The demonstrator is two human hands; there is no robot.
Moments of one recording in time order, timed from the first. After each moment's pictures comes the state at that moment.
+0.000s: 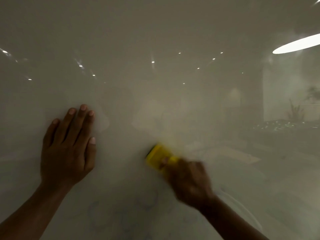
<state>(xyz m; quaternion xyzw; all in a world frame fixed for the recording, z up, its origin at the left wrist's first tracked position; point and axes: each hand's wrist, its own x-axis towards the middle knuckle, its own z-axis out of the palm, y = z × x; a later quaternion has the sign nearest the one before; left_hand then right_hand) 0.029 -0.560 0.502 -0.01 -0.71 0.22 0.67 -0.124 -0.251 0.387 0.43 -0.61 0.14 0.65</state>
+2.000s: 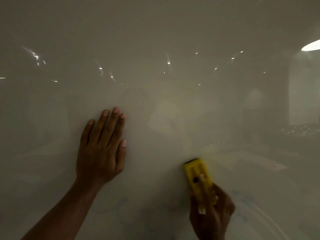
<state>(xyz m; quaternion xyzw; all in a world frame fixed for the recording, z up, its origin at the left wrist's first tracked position) 0.031 -0.563 0.497 -0.01 -0.72 0.24 0.65 -0.084 -0.301 0.340 0.22 -0.62 0.38 0.66</state>
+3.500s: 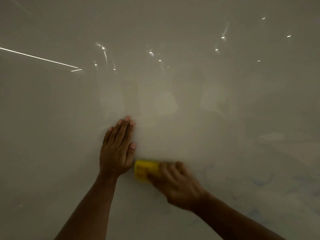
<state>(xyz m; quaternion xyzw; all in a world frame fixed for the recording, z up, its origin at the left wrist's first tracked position) 0.178 -0.750 0.429 0.07 -0.76 0.26 0.59 0.052 -0.527 0.356 0.60 -0.48 0.15 0.63</state>
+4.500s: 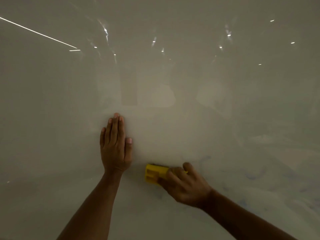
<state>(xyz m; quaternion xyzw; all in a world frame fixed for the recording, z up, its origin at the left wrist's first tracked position) 0.174 -0.731 0.373 0.21 -0.72 0.13 0.65 0.034 -0.495 0.325 0.63 -0.45 0.10 0.62</state>
